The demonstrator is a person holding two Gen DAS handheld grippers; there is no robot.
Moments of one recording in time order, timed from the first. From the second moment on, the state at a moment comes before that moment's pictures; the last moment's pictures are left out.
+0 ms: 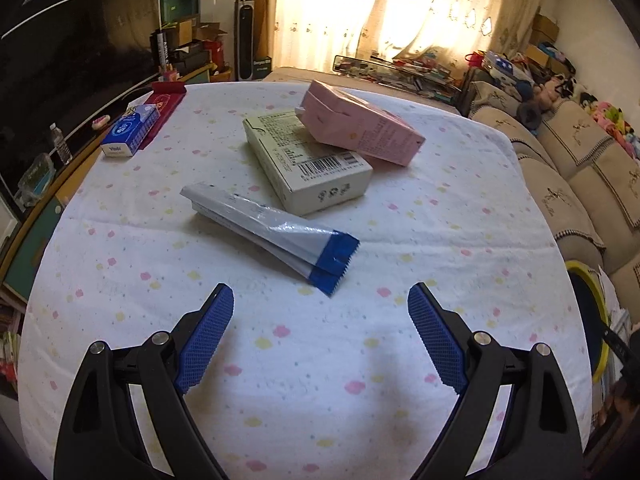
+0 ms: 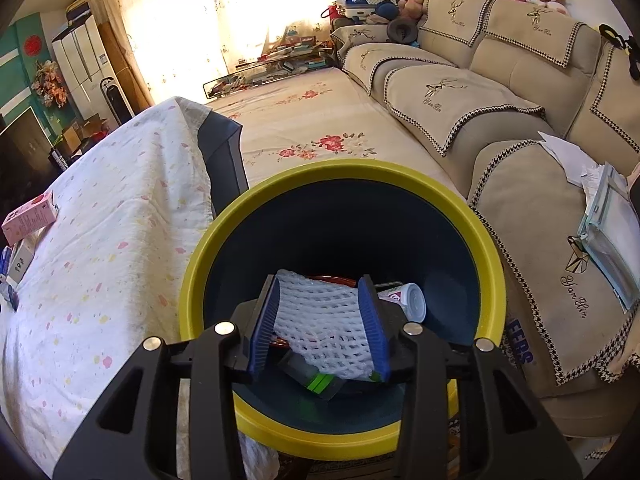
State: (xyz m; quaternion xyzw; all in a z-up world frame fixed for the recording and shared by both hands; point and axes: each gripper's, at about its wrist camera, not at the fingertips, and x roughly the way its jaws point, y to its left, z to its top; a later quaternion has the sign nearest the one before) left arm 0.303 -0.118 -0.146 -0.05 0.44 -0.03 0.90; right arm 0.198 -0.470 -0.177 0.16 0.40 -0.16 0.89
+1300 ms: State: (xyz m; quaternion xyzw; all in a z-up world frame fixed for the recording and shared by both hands) left arm 0.366 -0.034 -0.169 -0.07 0.48 0.05 0.87; right arm 0.218 -0.449 -0.187 0.16 0.42 -0.13 0.89
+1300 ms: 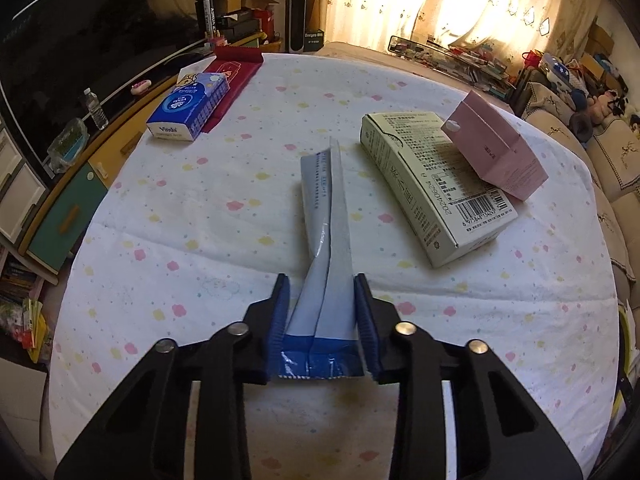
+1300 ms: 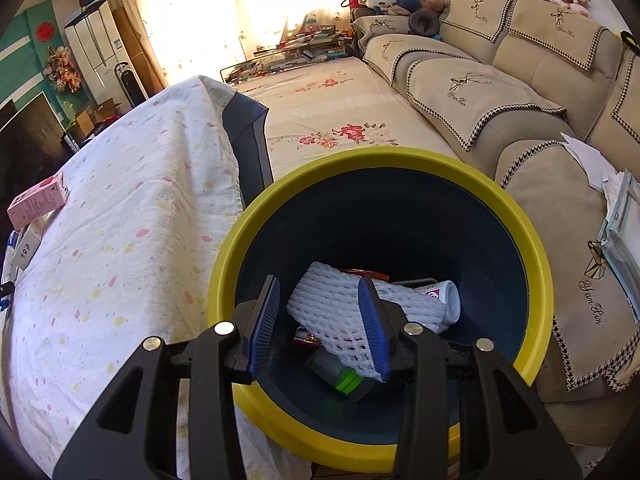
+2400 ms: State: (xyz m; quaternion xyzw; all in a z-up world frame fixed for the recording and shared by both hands) left arm 0.205 -0.320 -0.084 0.08 0.42 -0.30 0.85; right arm 0.132 -0.480 -0.136 0.18 0.33 -0.16 0.91
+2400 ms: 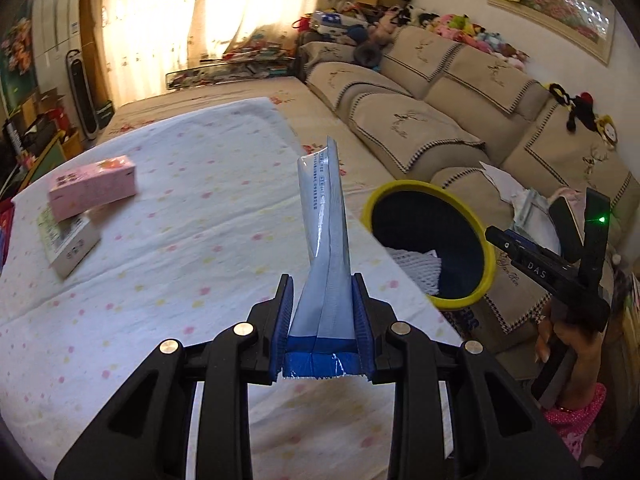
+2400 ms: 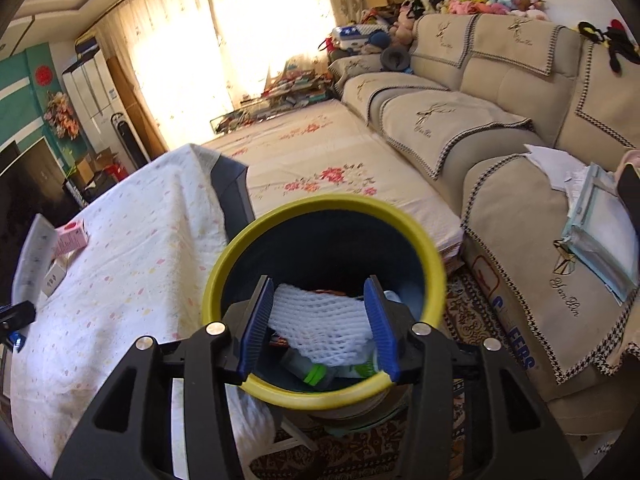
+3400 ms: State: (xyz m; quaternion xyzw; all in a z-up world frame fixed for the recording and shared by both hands) left arm 0.244 -0.465 -0.132 0.10 0.45 -0.37 0.81; right arm 0.091 -0.511 -0.126 0.19 0.32 -0.20 0.91
